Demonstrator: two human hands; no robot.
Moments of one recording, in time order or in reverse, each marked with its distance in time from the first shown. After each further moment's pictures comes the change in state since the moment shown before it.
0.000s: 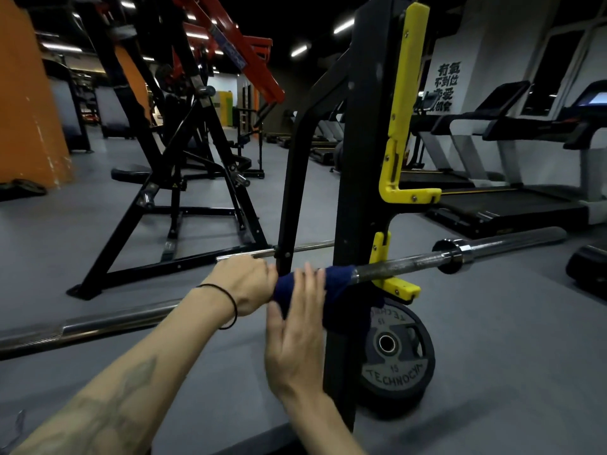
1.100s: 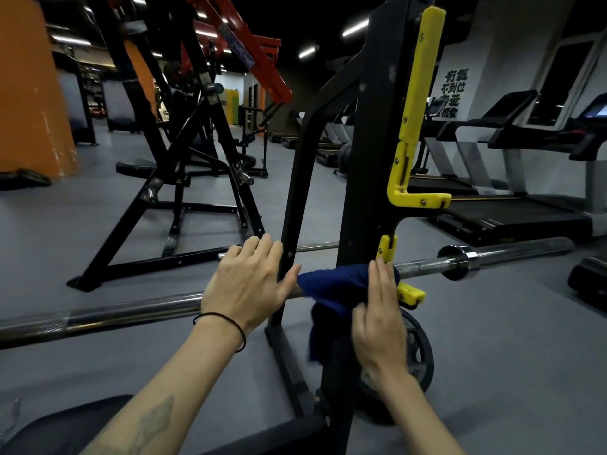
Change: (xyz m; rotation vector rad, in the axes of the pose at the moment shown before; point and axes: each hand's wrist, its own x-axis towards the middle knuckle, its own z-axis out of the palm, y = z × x) left_hand -0.010 0.004 0.031 0.046 0.446 -0.064; right_hand 0.045 0.106 -0.076 -0.282 0.034 -0.111
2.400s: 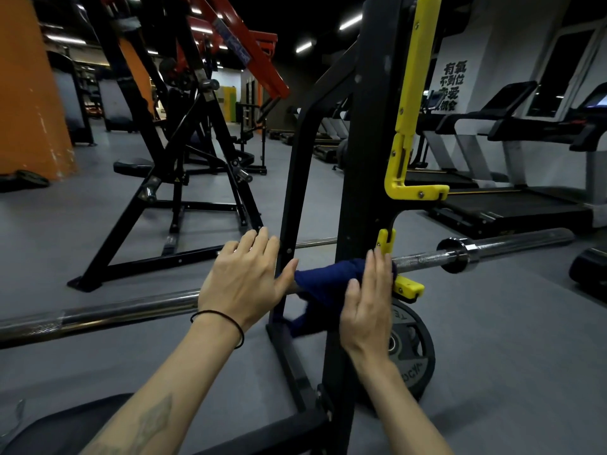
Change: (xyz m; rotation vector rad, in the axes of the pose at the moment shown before) left_hand -0.001 0.002 -0.003 0.050 0.004 0.007; right_hand 0.011 -0.021 0.018 0.116 0.118 0.167
